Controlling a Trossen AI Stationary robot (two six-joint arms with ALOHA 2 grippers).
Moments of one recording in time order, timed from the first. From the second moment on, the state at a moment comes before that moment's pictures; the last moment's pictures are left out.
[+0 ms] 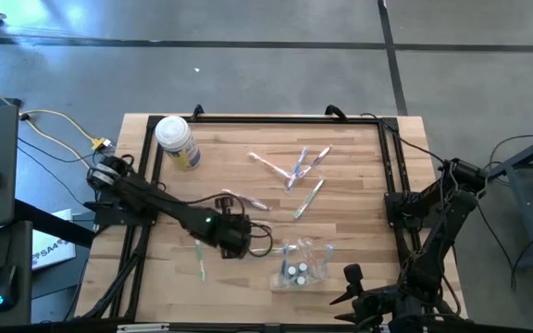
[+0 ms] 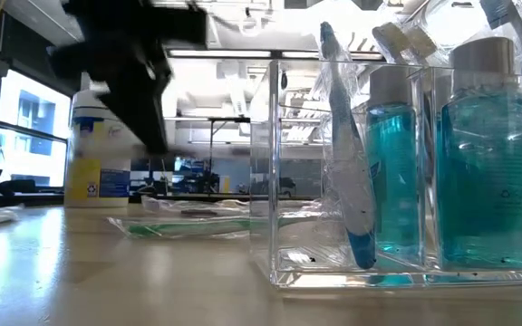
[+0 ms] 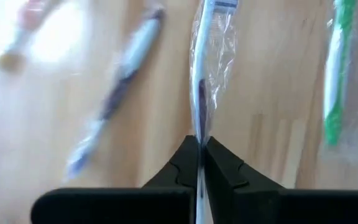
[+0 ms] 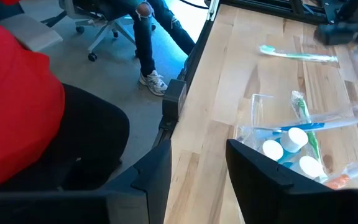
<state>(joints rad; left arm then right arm) -0.41 1.71 1.23 -0.84 -0.47 -0.48 1.07 1.58 1.14 -0.30 0.65 0.47</state>
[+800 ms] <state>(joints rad) -0.82 1.58 1.23 -0.49 -1.14 -0.63 1.06 1.58 1.07 -0.22 0.66 0.47</state>
